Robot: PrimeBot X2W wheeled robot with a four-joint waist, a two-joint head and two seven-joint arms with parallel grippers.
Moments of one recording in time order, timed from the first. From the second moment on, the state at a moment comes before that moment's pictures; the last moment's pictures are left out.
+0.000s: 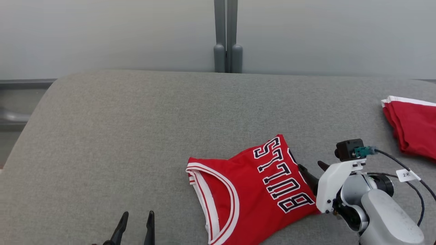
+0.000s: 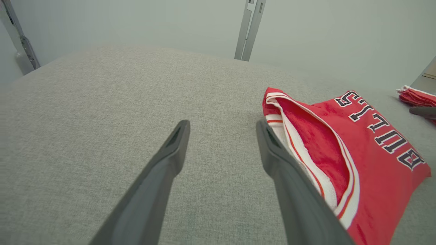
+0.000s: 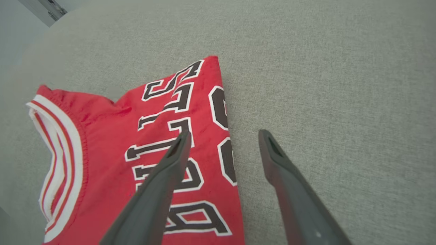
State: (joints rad) left arm 0.21 0.05 -0.12 0.16 -0.24 -0.12 -0.26; right arm -0.29 -0.22 0.27 0.44 0.49 0.13 0.29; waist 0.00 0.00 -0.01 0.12
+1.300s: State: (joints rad) left arm 0.10 0.05 -0.13 0.16 -0.26 -0.13 -0.26; right arm -0.93 -0.45 -0.04 0.83 0.44 0.13 0.23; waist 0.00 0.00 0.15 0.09
